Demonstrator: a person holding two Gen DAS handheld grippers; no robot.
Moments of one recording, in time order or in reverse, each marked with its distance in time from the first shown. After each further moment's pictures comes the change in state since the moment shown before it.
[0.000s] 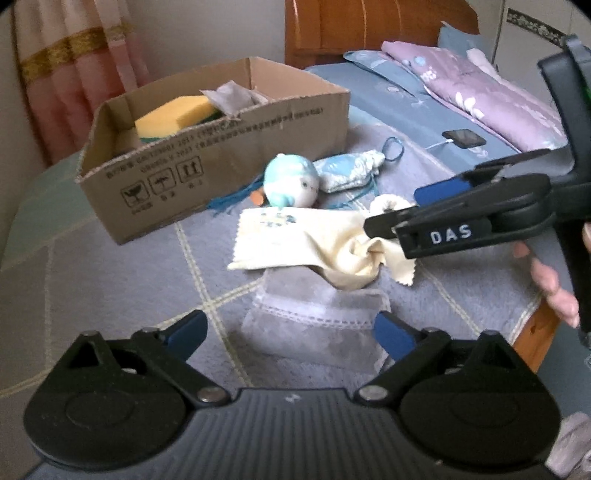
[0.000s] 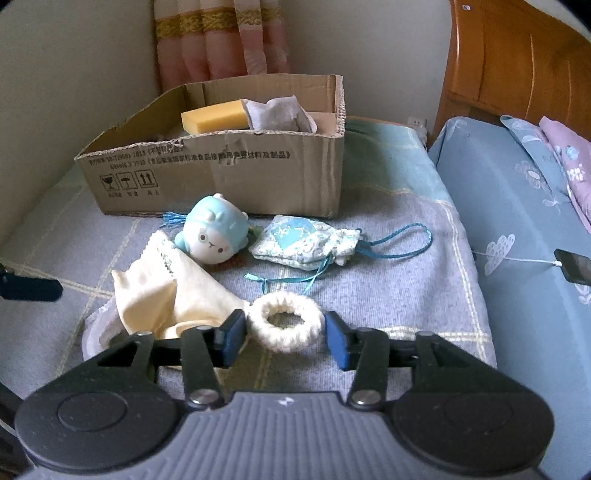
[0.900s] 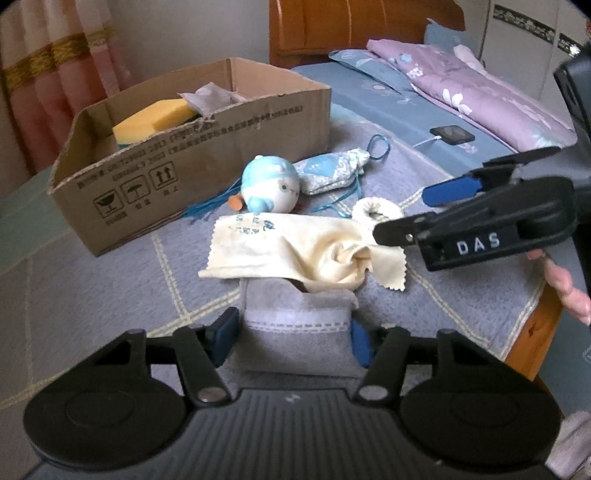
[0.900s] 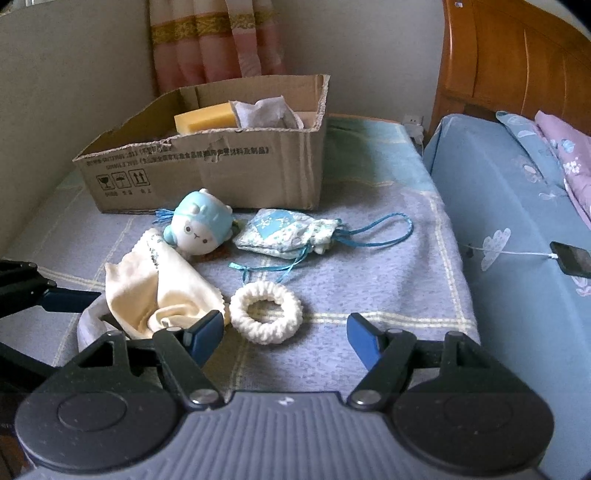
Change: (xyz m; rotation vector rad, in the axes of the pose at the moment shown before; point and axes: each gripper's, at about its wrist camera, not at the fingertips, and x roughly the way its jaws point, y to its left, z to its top) left arm 0.007 -0.007 0.002 0.025 -0.009 -0.016; right arm -0.009 -0.013 -0.009 -0.005 -0.010 0.006
